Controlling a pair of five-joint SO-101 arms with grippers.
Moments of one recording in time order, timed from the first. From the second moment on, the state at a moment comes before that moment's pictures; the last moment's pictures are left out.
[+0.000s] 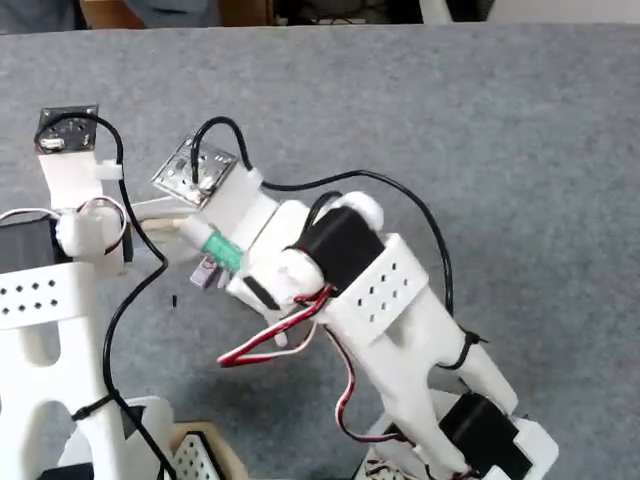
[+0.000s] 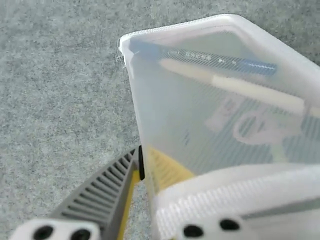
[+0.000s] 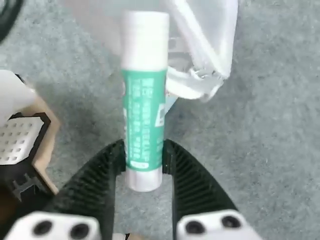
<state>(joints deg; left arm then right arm) -15.4 -28.5 24.6 88.3 -6.0 -45.5 -16.6 -6.8 100.8 12.4</state>
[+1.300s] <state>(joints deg) -9.1 -29.4 37.2 75.8 -6.2 -49.6 -10.2 -3.5 100.8 12.0</state>
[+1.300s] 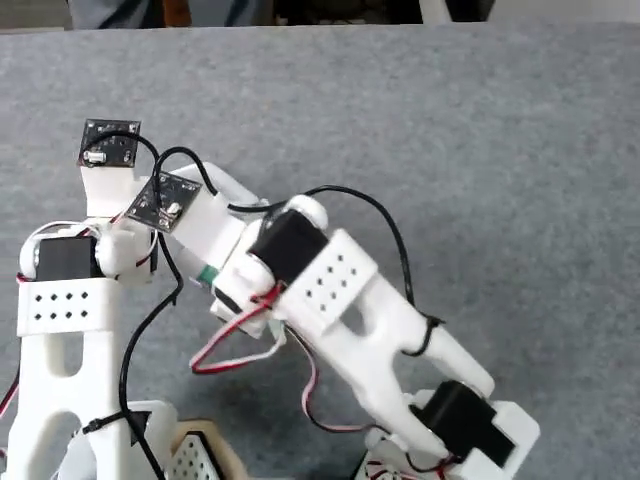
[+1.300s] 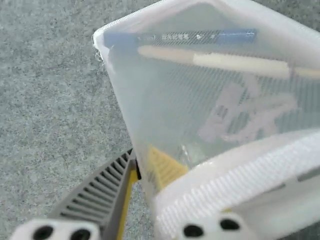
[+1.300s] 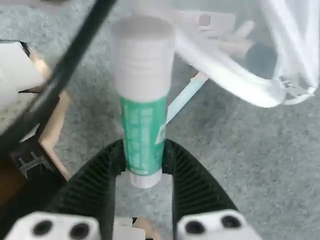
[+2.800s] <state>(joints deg) -6.8 -29.4 39.2 72.5 -4.4 -42.6 -1.2 -8.0 100.7 7.0</state>
